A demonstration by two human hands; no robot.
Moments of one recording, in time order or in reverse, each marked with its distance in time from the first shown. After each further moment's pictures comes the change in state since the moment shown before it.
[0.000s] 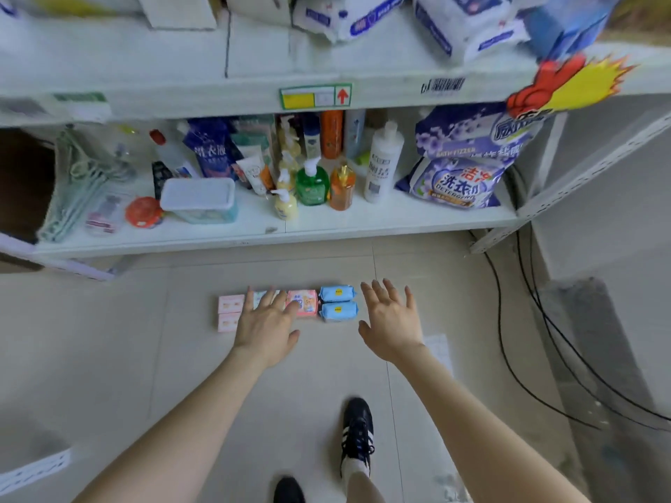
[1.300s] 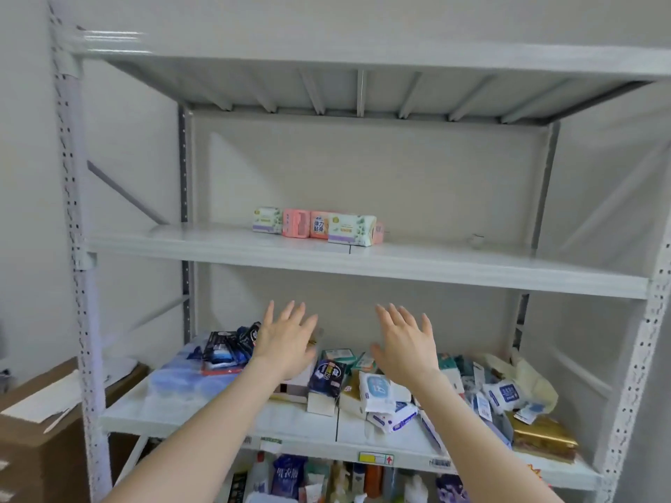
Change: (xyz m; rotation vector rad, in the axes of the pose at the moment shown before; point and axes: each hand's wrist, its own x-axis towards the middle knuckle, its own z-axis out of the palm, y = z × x) left_hand -0.310 -0.161 -0.491 0.127 0.895 -0.292; right_hand -0.205 -0.177 -0.540 -0.165 0.938 -0.206
